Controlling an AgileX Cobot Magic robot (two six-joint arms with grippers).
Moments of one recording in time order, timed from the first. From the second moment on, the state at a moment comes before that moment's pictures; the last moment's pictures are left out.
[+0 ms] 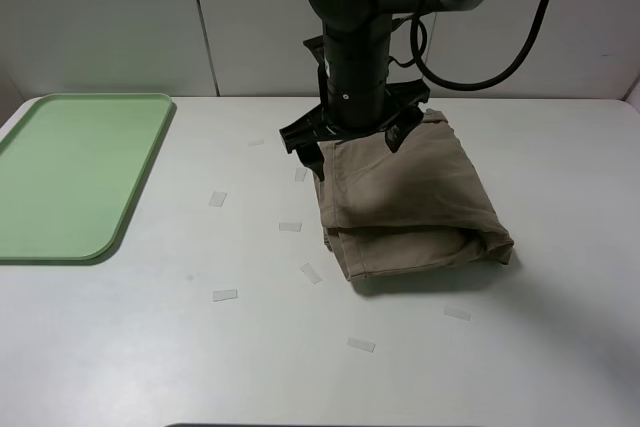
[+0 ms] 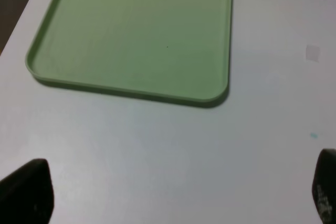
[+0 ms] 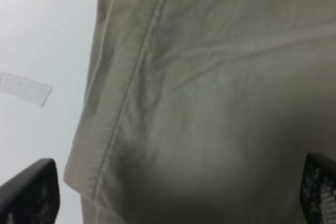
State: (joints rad) left arm -0.01 -0.01 -0.50 0.15 1.07 -0.19; right arm 0.73 2.07 -1.63 -0.23 1.08 0.47
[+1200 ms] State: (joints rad) left arm -0.01 -0.01 -0.50 0.15 1.07 -0.19; right arm 0.73 1.59 -1.56 -0.05 1.21 0.05
